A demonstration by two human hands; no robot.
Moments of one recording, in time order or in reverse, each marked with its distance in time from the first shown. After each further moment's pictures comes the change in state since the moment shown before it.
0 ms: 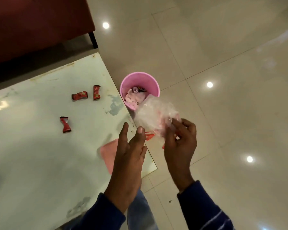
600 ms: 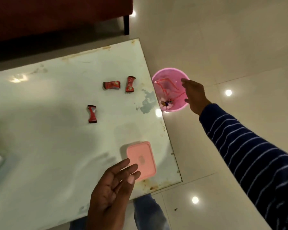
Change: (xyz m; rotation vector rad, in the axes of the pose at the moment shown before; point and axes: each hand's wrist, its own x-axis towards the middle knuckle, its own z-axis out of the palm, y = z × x) left_hand -0.017 -0.045 -0.126 0.053 0.288 0.068; right_hand 0.174 0.072 0.165 -0.011 -0.485 0.566
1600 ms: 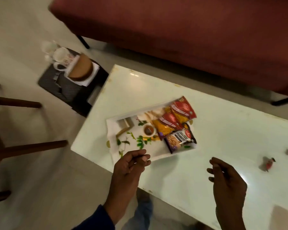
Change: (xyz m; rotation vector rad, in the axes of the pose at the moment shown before) left_hand -0.106 0.060 -0.464 -0.271 0.562 0.152; right_hand -0.487 0.028 0.355 -0.106 -0.284 -0.445
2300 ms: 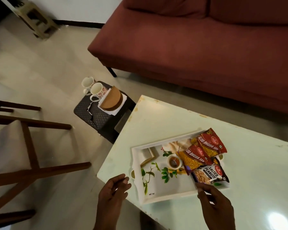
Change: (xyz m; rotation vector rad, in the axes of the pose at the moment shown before) left_hand 0.049 0.009 -0.109 -0.050 0.326 -0.055; right_hand -0.011 -0.036 0.108 -0.200 -0.299 0.037
